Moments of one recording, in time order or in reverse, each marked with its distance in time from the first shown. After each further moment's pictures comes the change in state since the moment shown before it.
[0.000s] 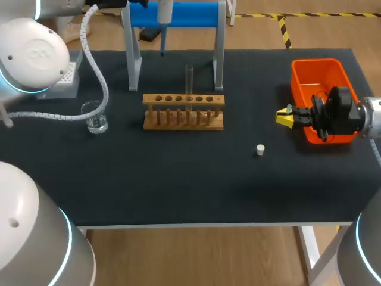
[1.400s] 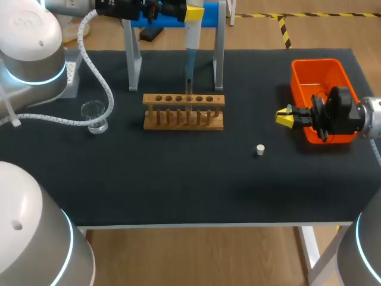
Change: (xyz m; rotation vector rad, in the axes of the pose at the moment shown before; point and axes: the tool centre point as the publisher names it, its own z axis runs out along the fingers) left arm 0.082 0.003 0.014 0.039 0.456 -0.021; right arm 0.000 0.000 0.000 0.000 0.000 0.000
